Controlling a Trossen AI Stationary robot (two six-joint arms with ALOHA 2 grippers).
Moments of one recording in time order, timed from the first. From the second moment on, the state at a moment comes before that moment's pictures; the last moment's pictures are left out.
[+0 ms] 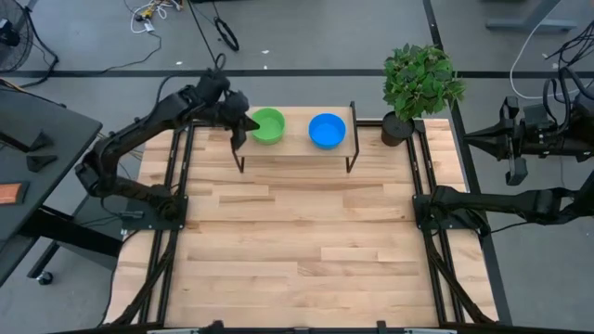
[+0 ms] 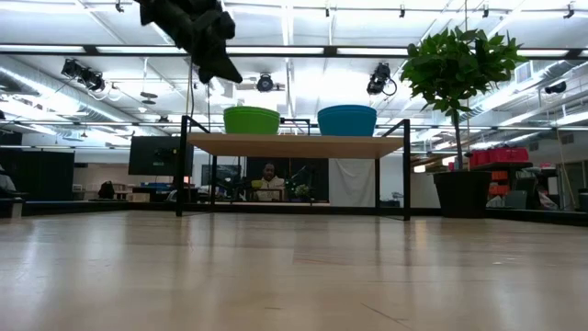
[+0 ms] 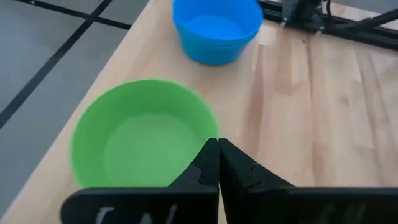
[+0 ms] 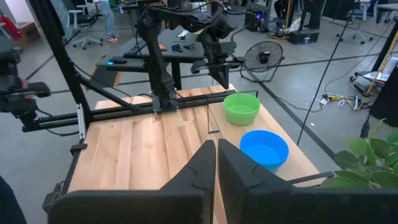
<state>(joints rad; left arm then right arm) 0.72 1.33 1.27 -0.65 0.41 0.26 -0.51 0.83 1.97 -1.44 -0.32 -0.07</state>
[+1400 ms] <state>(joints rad) 0.15 1.09 0.76 0.01 0.28 -0.04 -0.52 0.83 1.97 -1.44 -0.32 -0.07</state>
